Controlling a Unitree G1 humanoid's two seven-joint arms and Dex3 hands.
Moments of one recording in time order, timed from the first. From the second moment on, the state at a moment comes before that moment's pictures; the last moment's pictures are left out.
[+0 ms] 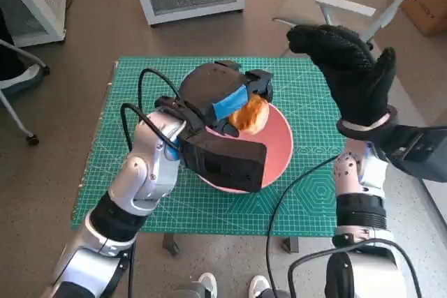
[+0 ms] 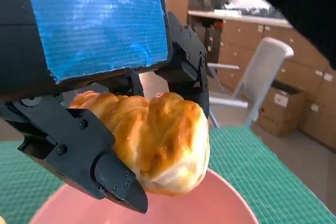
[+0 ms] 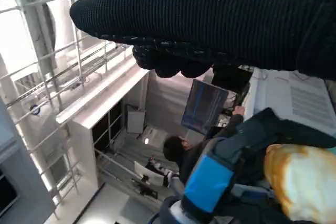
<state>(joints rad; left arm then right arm) -0.81 0.29 -0.42 0.08 0.78 0.20 -0.43 -0.84 -0.13 -0.28 0.72 0.49 -0.62 0.89</state>
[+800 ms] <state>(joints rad) -0.81 0.26 -0.45 0.21 0.77 0.18 -0.41 -0.83 -0.13 -0.27 0.69 0.49 -0.61 0.86</state>
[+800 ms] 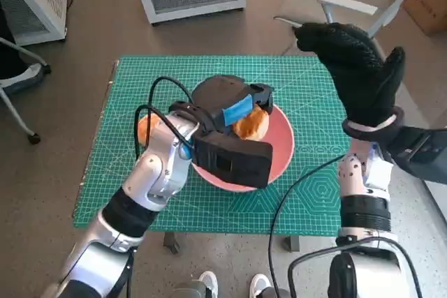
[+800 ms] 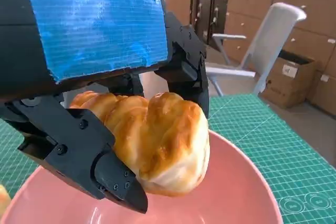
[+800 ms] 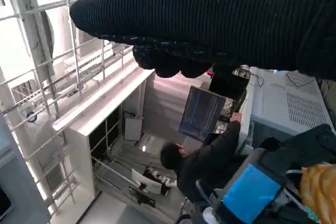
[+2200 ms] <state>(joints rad) -0.79 0.34 -0.42 0.10 0.66 0.26 -0.53 -0.84 -0.14 -0.27 0.73 0.49 -0.61 0.88</state>
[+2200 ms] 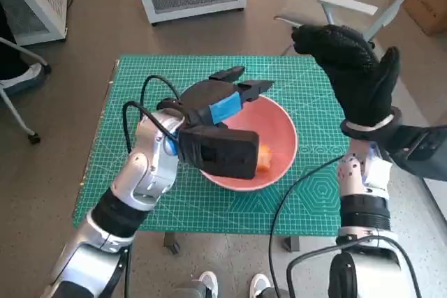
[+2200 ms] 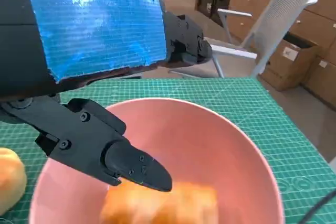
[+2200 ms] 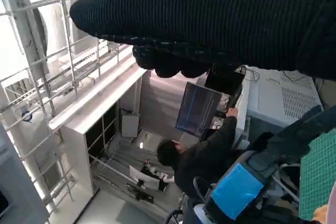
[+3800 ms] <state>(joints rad) -0.54 0.66 -0.06 -0.33 0.63 0.53 -0.67 -0.89 -0.12 -0.28 0.81 0.51 -0.64 0.92</state>
